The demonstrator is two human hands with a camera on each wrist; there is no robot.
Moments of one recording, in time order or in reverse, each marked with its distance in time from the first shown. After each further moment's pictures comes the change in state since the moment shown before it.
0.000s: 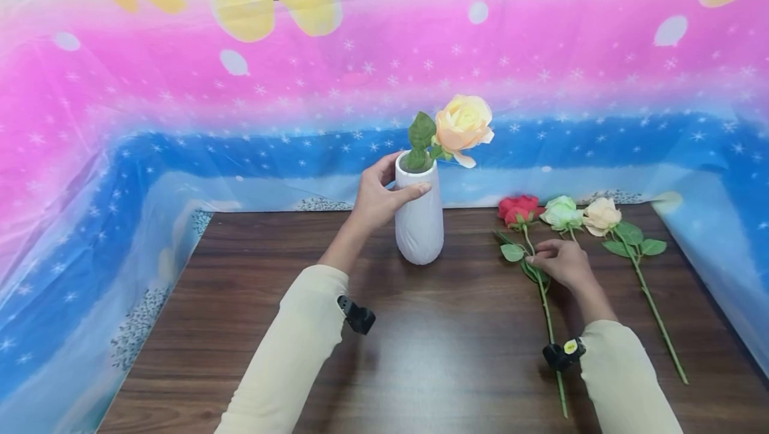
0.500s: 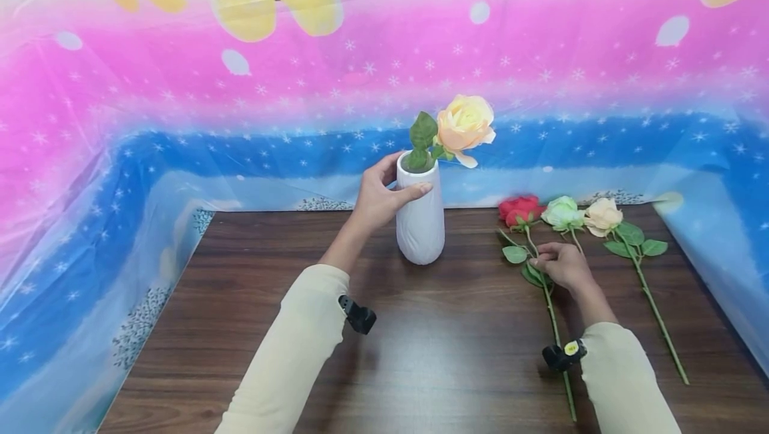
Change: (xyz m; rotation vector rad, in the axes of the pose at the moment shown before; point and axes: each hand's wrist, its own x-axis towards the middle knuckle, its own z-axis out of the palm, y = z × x) left_hand 0.001 -0.001 -0.001 0.007 -0.006 0.007; right_hand 0.001 0.000 0.004 0.073 -0.044 0.026
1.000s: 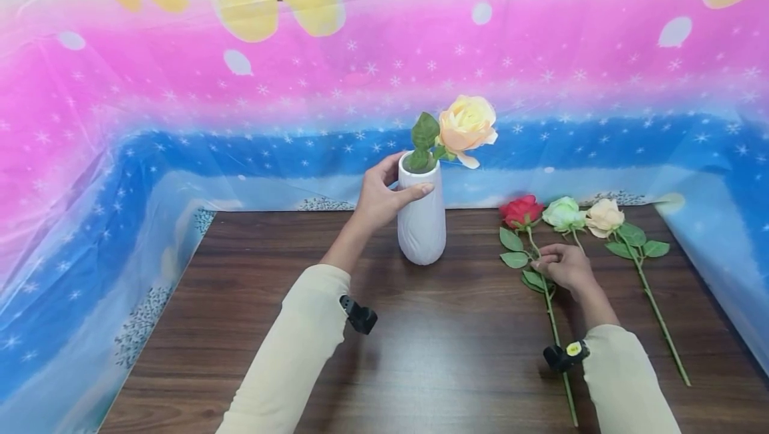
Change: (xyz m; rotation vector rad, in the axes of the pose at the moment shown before) left_hand 0.000 0.000 0.000 -0.016 0.002 0.013; right_hand -0.002 0.002 0.000 0.079 0.001 0.047
